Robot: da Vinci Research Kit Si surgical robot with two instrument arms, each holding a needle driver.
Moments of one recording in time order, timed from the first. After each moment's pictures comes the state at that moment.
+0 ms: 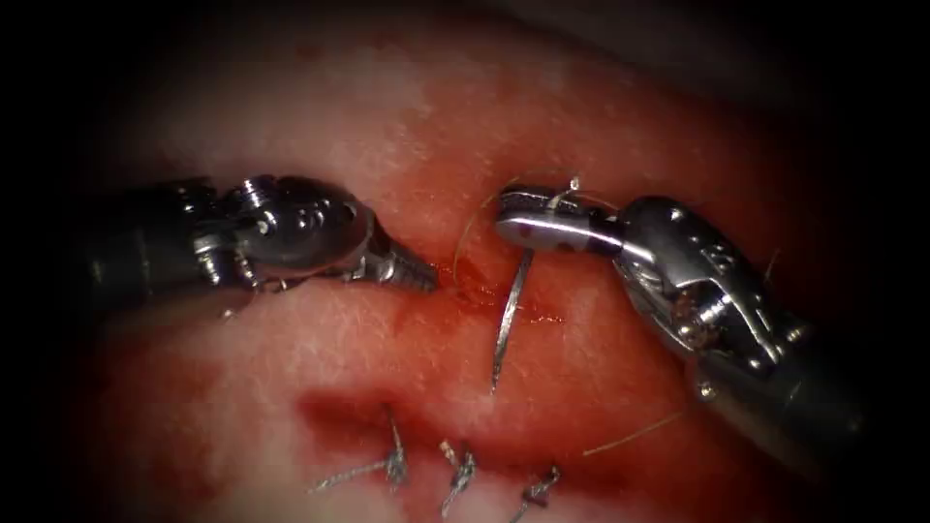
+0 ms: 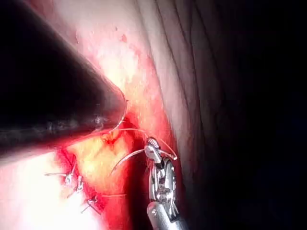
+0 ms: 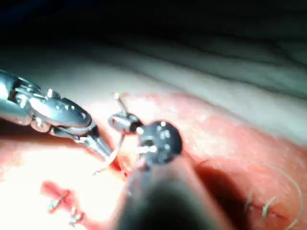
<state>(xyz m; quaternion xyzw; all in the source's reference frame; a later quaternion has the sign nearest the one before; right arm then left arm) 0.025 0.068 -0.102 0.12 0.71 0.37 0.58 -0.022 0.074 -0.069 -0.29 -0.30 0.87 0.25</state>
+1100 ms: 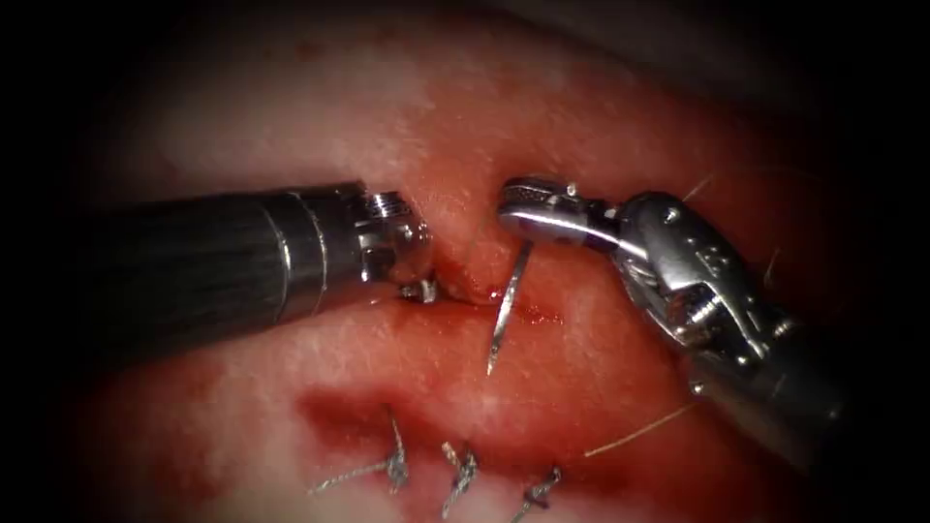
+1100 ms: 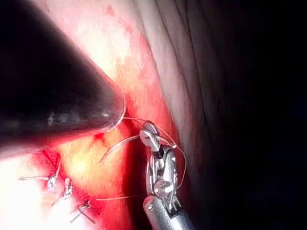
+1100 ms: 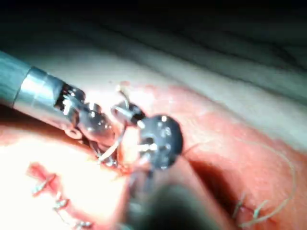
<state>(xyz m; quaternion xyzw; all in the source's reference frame) 0.025 0.068 -0.100 0.06 0.71 0.34 0.61 -0.026 0.073 -0.062 -0.14 -0.45 0.87 0.18</state>
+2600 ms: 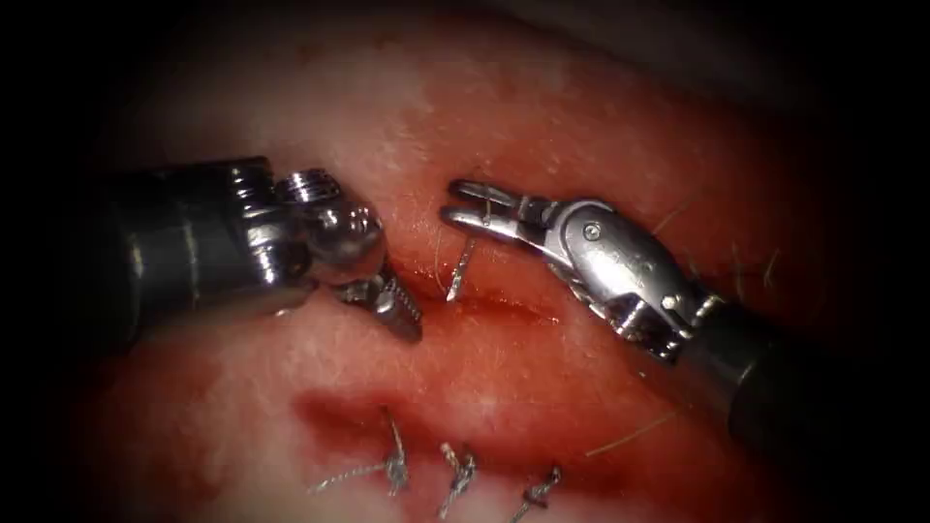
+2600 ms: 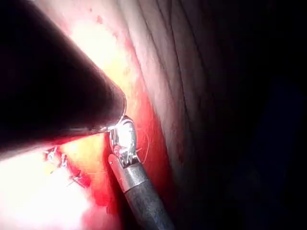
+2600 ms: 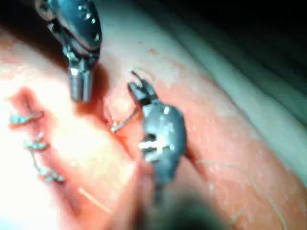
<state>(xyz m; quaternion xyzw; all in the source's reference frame) 0.029 0.068 -0.094 -0.04 0.70 0.26 0.67 -0.024 0.073 -0.075 -0.21 -0.44 0.85 0.19</state>
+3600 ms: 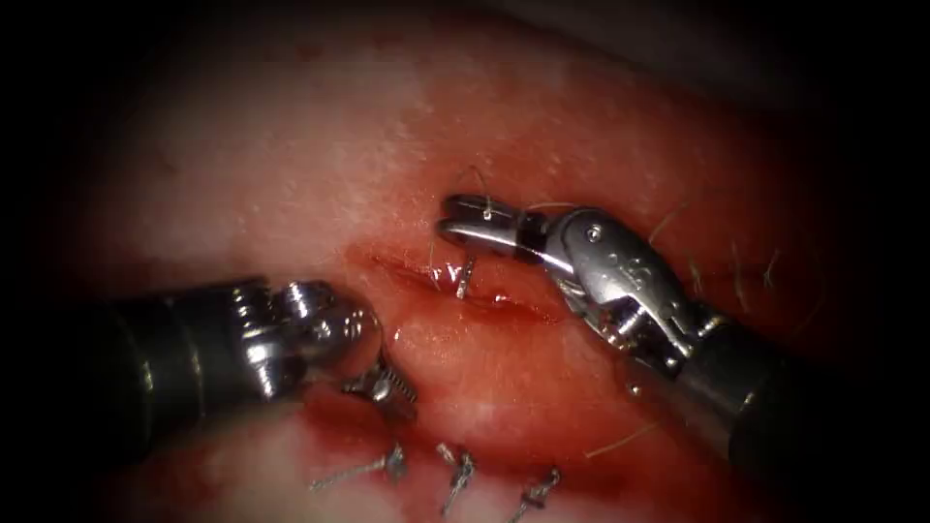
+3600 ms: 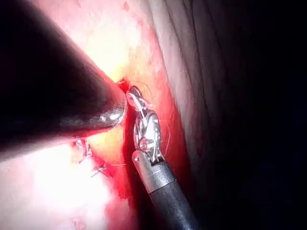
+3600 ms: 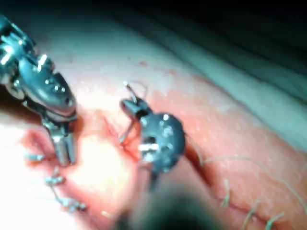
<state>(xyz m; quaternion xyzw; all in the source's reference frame) 0.029 0.066 -0.094 0.14 0.66 0.38 0.63 -0.024 0.067 -0.071 -0.21 -0.44 0.85 0.18</state>
